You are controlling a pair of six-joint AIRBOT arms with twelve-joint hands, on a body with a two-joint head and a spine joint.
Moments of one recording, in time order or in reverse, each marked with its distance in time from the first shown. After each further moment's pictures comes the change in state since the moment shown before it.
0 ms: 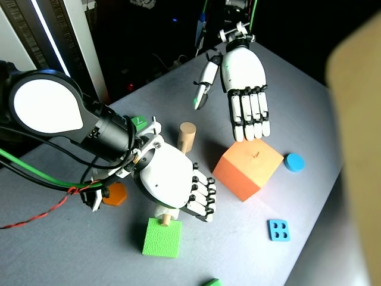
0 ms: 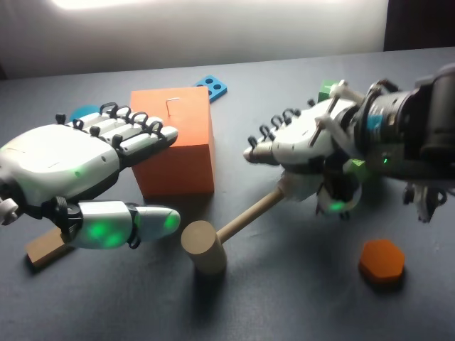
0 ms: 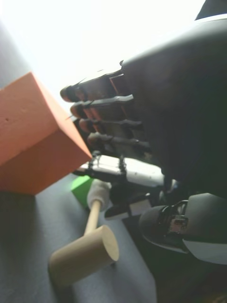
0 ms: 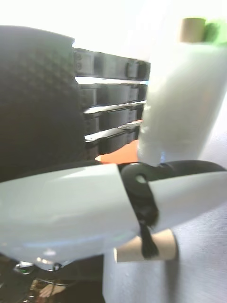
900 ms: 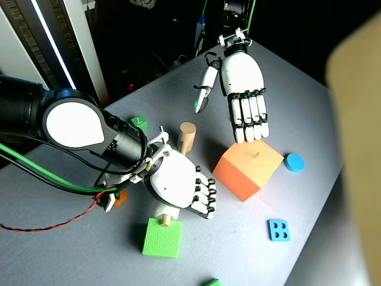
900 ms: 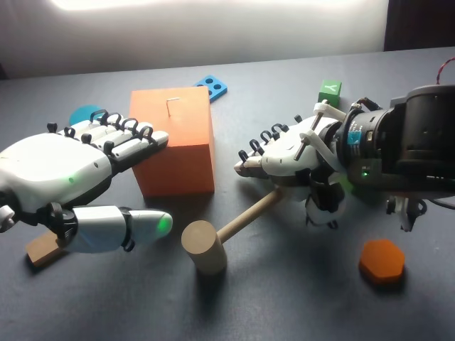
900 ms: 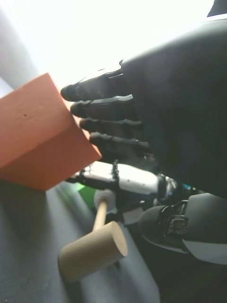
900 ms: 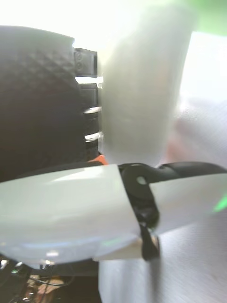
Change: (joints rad) left arm 0.046 -0.015 0.008 -0.074 -0.039 0.028; right arm -0.049 -0.069 0.082 -0.002 0.051 0.011
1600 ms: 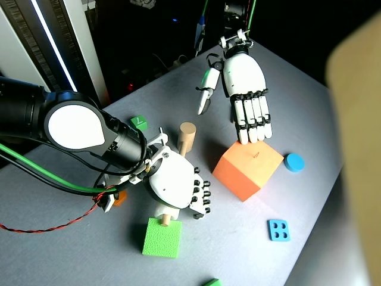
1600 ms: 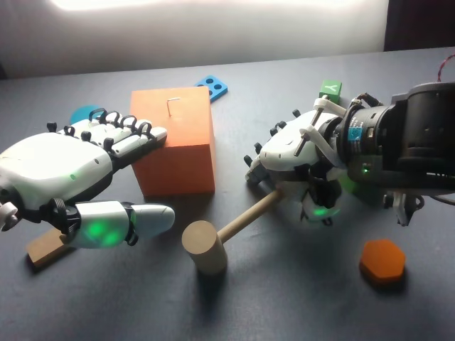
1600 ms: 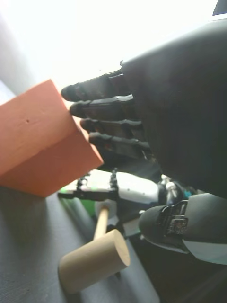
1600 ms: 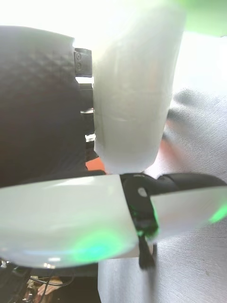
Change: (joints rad) left arm 0.000 -0.014 0.010 -0.027 -0.011 -0.004; right arm 0.001 0.001 0.006 -0.012 0.027 0.002
